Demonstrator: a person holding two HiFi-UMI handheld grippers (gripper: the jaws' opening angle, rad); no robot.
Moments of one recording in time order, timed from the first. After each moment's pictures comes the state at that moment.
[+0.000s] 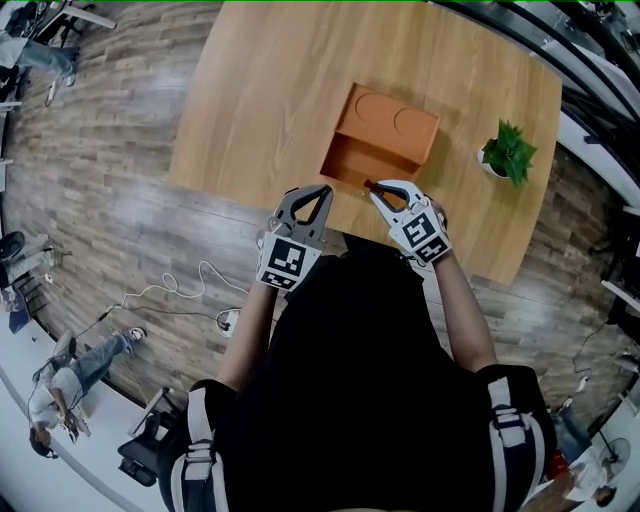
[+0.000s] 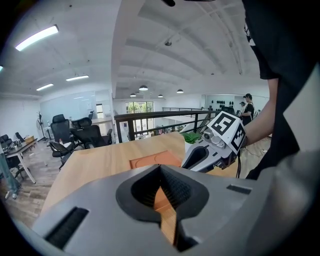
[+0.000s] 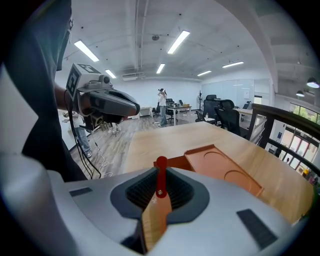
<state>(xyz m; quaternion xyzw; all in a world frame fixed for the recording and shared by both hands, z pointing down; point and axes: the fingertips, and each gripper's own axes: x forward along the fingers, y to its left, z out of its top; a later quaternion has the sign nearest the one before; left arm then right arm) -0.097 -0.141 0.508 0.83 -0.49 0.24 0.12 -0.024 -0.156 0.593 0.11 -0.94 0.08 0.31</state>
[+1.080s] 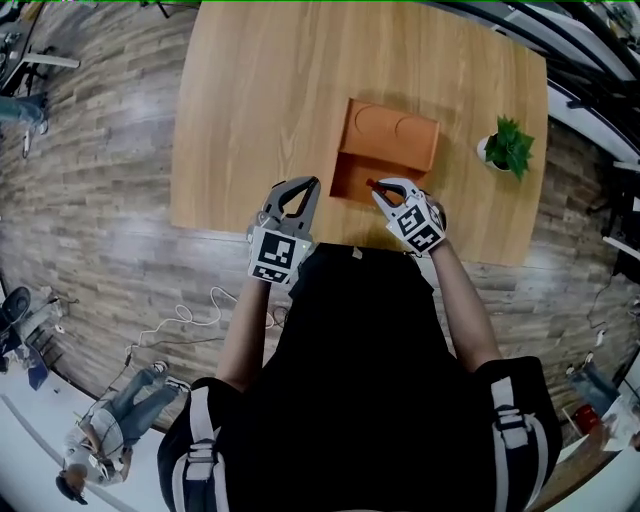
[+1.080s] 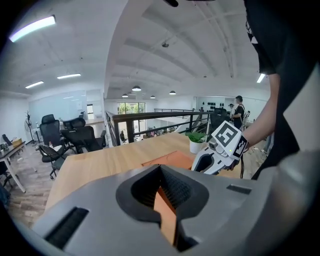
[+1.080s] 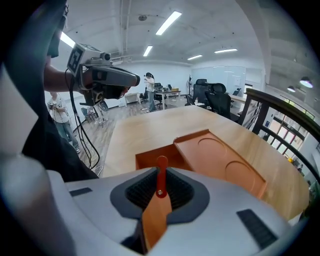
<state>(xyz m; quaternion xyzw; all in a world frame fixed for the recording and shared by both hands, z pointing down) -0.179 -0.204 0.515 0.86 -0.44 0.24 0.11 -0.065 -0.193 0.639 0.16 -0.90 0.10 0.39</state>
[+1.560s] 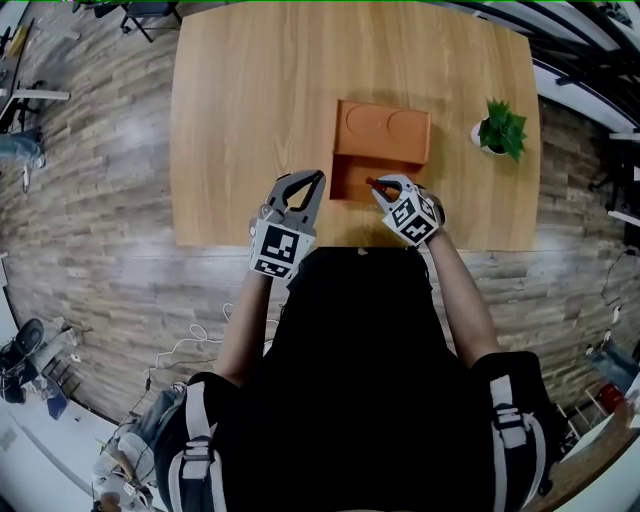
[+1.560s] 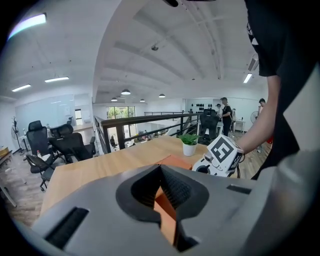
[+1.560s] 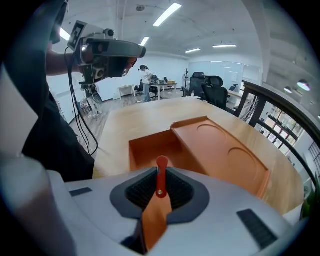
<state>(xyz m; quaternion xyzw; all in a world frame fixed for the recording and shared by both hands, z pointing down) -0.159 -0.222 0.510 0.89 -0.38 0.23 0.08 -0.055 -0.193 0.678 0.19 -0.88 0.10 0.43</state>
